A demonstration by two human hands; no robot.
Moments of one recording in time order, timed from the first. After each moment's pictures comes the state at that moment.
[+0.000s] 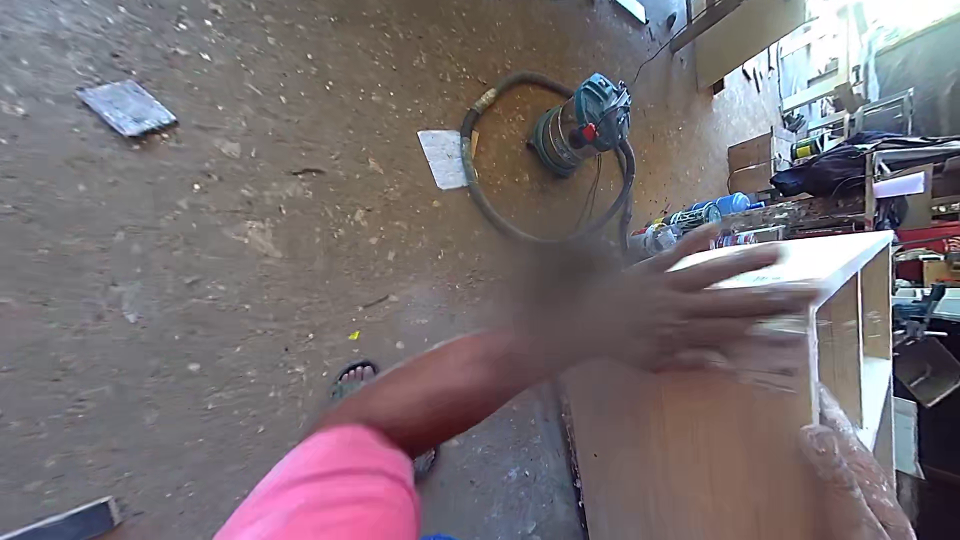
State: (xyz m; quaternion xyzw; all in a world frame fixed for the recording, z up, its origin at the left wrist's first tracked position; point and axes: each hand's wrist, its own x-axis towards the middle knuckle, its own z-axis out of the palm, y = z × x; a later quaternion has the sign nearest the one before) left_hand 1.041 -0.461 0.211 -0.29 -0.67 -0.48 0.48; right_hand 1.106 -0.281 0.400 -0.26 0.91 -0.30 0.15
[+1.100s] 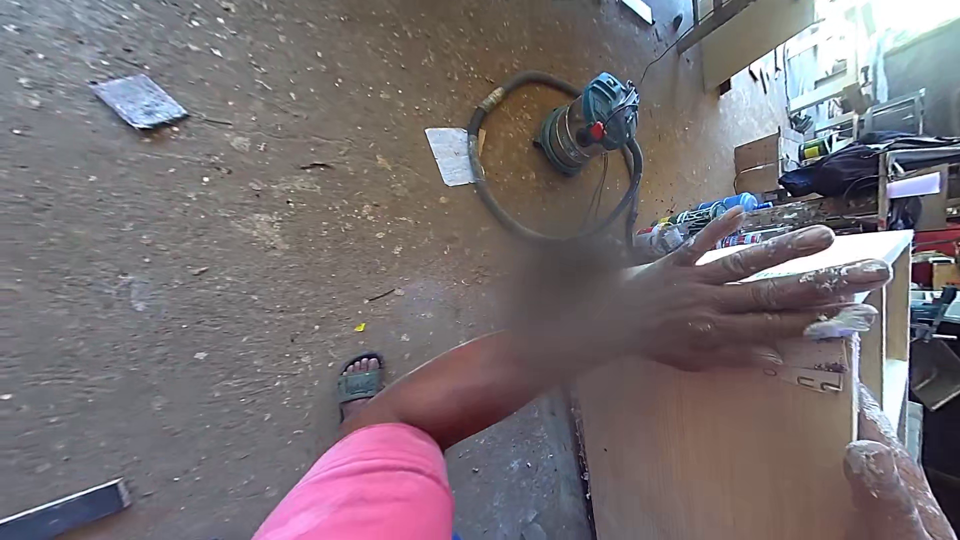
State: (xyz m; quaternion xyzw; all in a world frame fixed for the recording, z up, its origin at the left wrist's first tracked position) left_hand 1.040 -0.457 0.218 -0.24 -0.66 -0.49 0.52; right_hand 1.103 -0.279 0.399 -0.25 0.90 -0.31 0.16
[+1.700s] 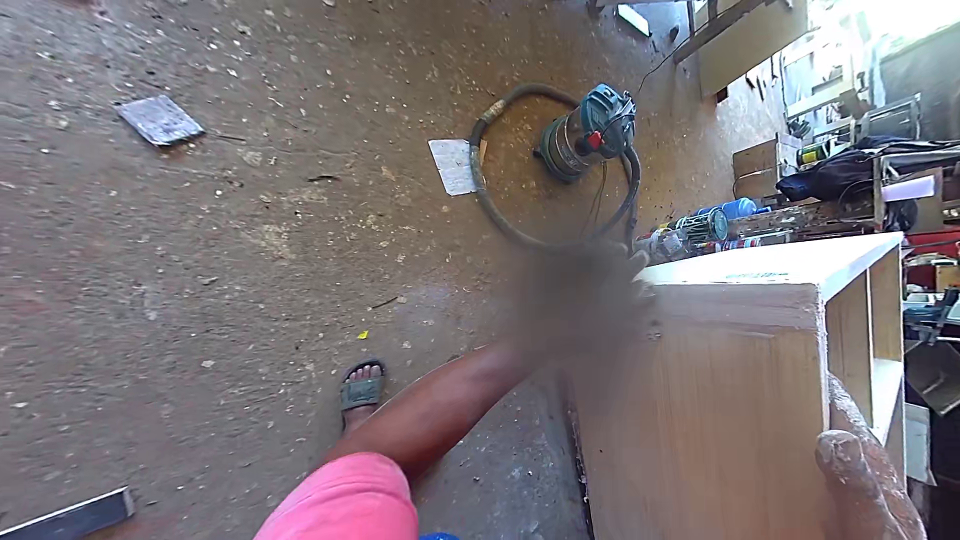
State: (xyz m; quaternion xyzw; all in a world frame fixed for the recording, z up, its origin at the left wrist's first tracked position) left_hand 1.059 -0.444 0.111 -0.12 -0.73 -0.50 0.45; right_hand 1.103 -0.282 0.397 -0.27 0.89 -0.32 0.17
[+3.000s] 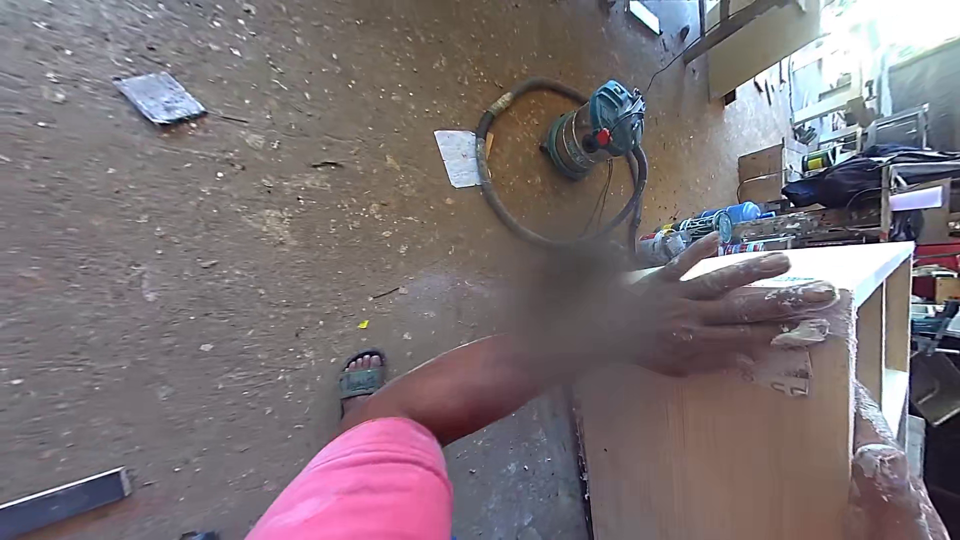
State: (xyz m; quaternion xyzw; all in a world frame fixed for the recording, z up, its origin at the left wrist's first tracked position) left_hand 1.044 -0.449 0.195 -0.23 -0.68 -0.48 0.50; right_hand 1.098 -0.277 0.398 -0.26 0.90 -0.31 0.16
